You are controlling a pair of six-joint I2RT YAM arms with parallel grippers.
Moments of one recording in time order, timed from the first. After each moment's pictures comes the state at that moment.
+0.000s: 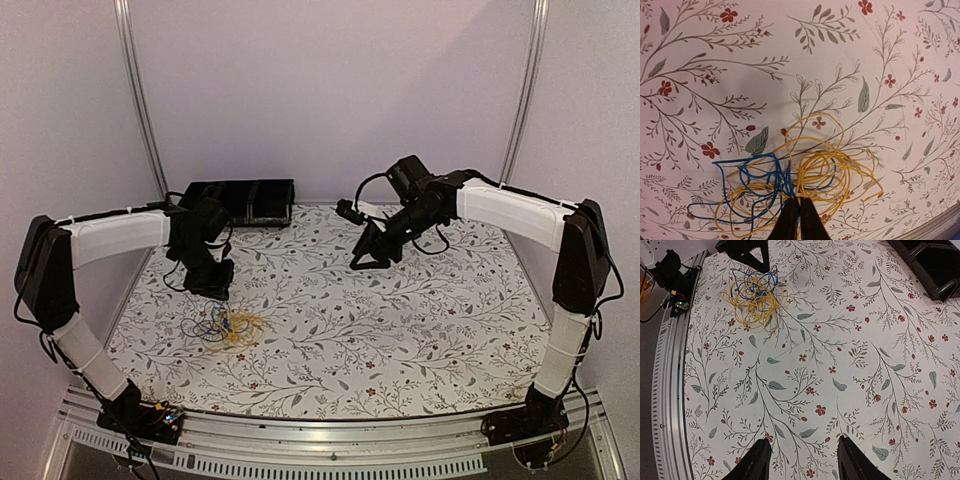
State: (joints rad) left arm -0.47 1.63 1.16 -0.88 0.06 -0.46; right arm 0.65 1.87 1.62 -0.74 -0.58 -0.51
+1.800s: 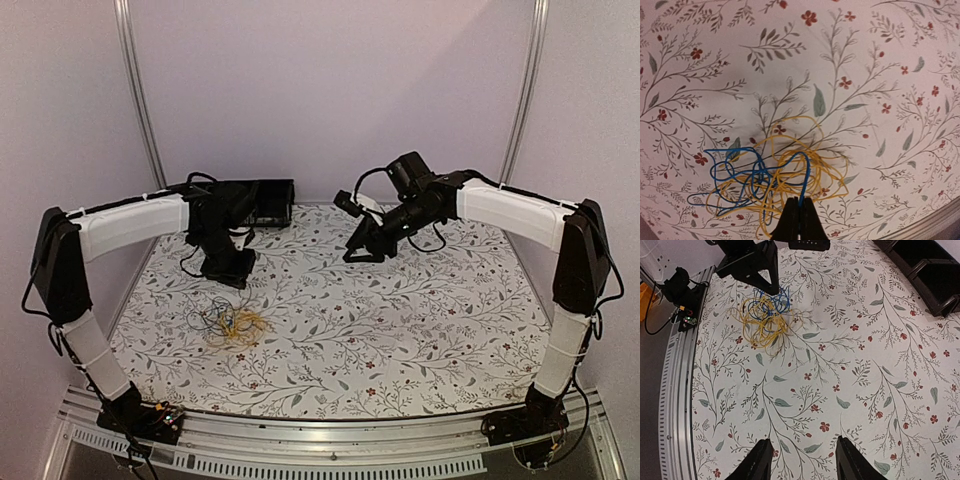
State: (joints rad) left arm -0.57 1.74 1.36 -1.03 -0.04 -0.44; right arm 0.65 1.87 1.62 -0.68 -0.64 -0.47
